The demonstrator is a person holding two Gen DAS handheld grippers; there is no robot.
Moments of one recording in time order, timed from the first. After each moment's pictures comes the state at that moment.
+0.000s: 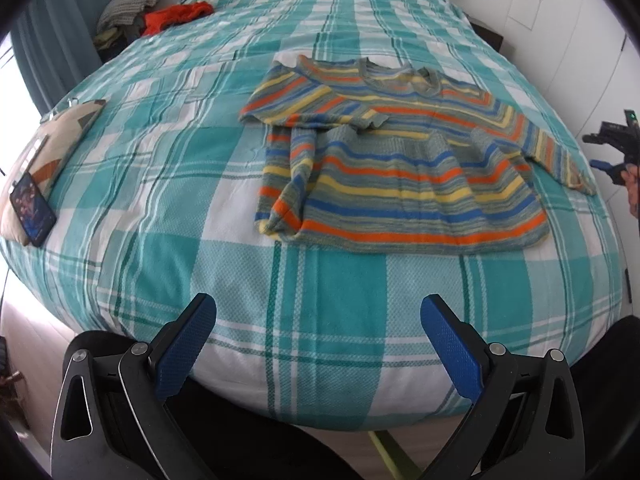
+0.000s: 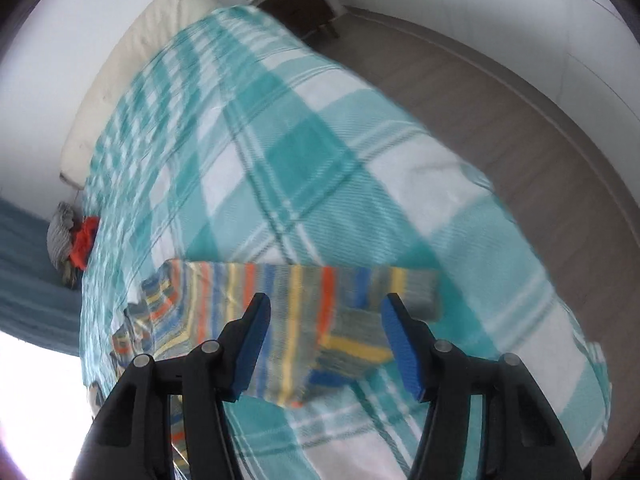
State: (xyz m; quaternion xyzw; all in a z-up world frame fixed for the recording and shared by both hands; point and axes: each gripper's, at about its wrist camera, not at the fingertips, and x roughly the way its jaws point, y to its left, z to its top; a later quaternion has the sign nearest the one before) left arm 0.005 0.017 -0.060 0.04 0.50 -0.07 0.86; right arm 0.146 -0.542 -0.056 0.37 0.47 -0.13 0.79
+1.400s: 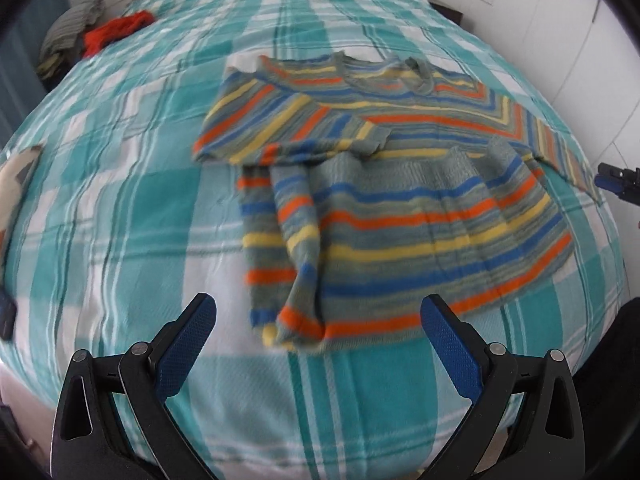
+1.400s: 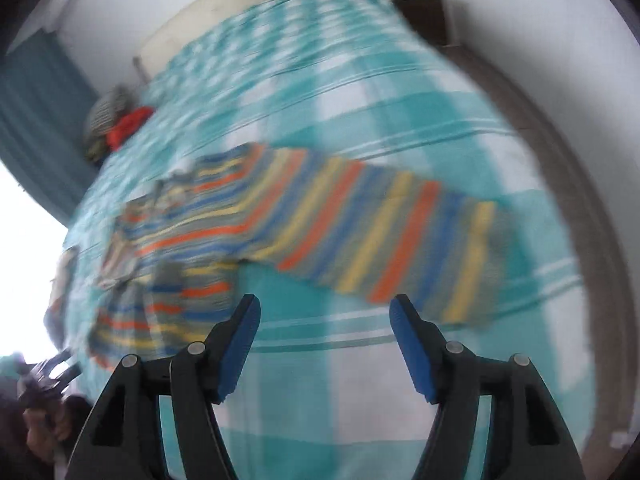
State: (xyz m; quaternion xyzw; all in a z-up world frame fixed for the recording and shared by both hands) left arm 0.118 0.016 -0.099 0.09 0.51 -0.17 0.84; right arm 0.093 -0.413 -0.044 0.22 0.48 0.02 0.85
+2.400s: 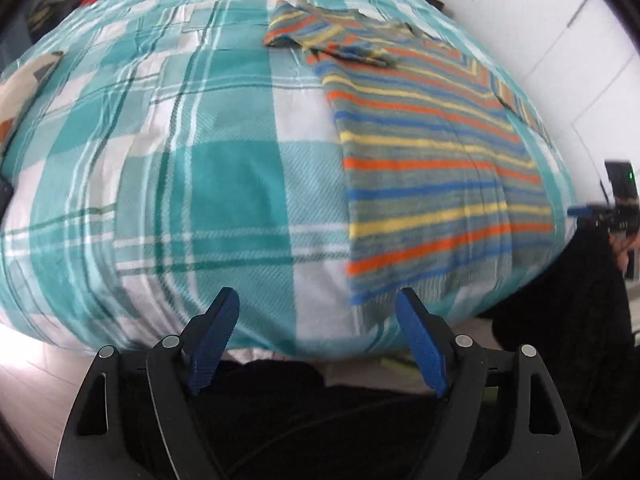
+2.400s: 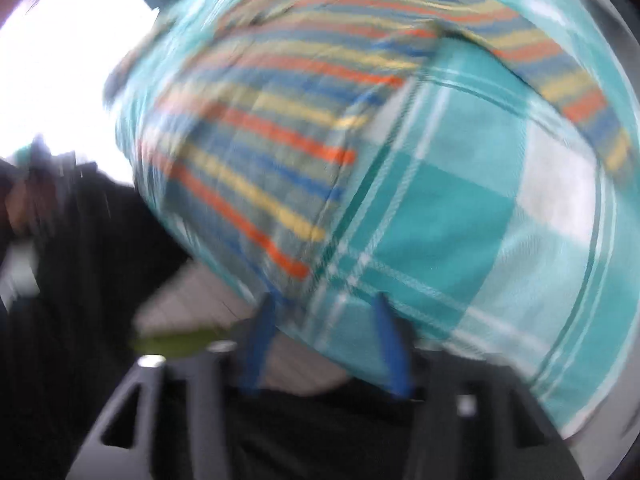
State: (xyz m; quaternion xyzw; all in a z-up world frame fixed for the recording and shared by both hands) left arm -0.004 0.158 -0.107 0.01 0.56 -0.22 0.80; right arm -0.040 -0.309 -0.091 0.09 0.62 0.18 0.76
